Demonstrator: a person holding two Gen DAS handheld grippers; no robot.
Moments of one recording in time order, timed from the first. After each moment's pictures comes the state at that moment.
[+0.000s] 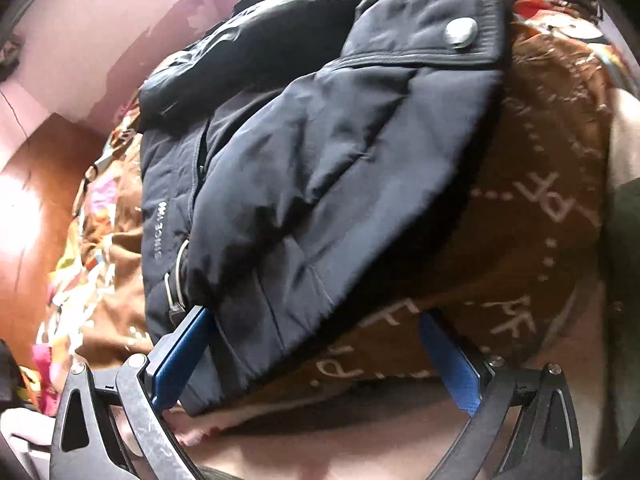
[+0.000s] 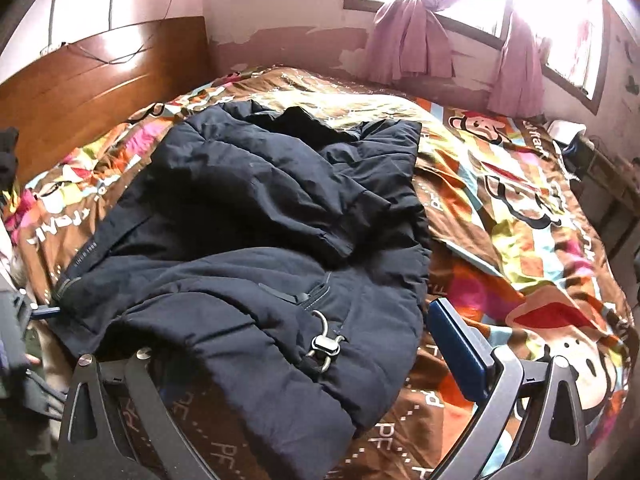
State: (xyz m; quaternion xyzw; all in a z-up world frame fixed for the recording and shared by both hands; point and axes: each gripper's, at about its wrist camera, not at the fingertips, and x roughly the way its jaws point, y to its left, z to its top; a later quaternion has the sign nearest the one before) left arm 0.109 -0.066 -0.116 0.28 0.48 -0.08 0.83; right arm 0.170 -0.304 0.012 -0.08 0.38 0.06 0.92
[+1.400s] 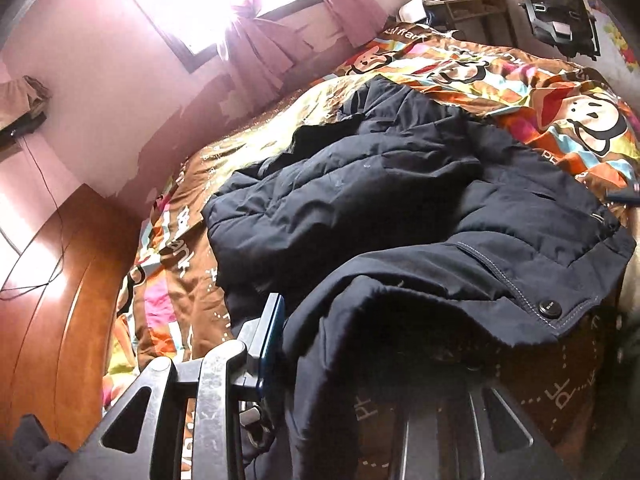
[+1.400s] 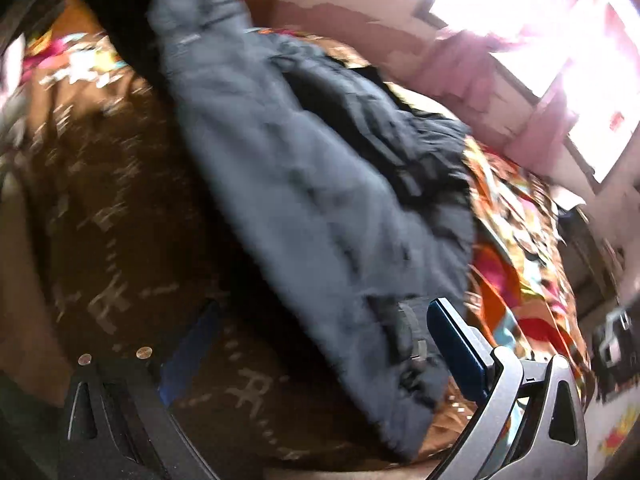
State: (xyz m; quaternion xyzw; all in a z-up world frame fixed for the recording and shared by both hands) left arm 0.207 -0.067 0.027 0.29 0.35 -0.10 0.89; right arm 0.105 -0.230 -0.076 -0.24 0.36 0.03 0.90
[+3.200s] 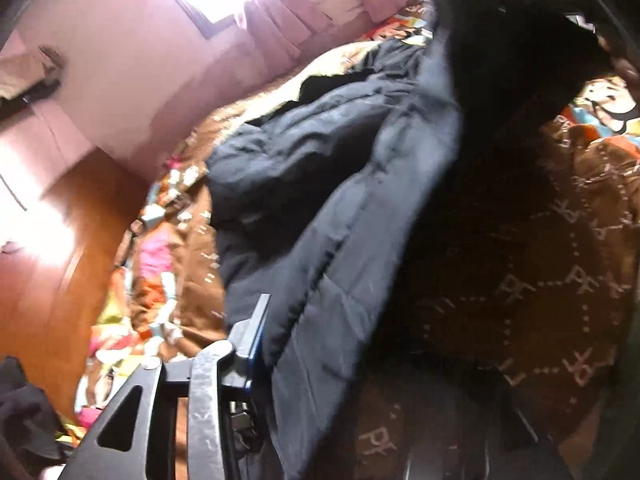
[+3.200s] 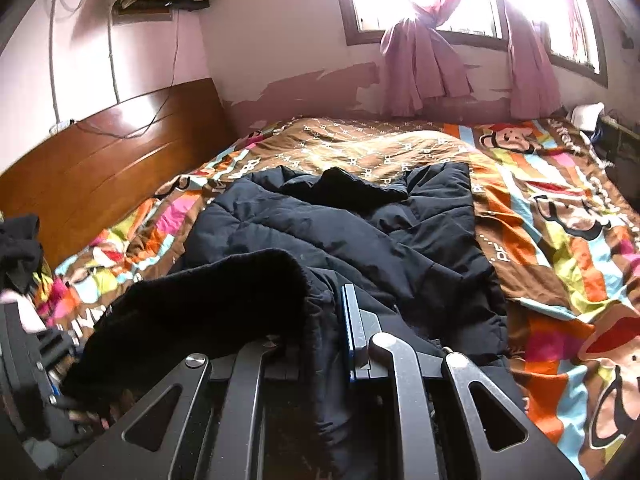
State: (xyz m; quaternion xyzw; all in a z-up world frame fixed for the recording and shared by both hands) left arm 0.179 -0.060 -0.025 0.29 0.36 -0.04 0.89; right arm 0.236 -0.268 0.011 0.00 0.30 0.11 0.95
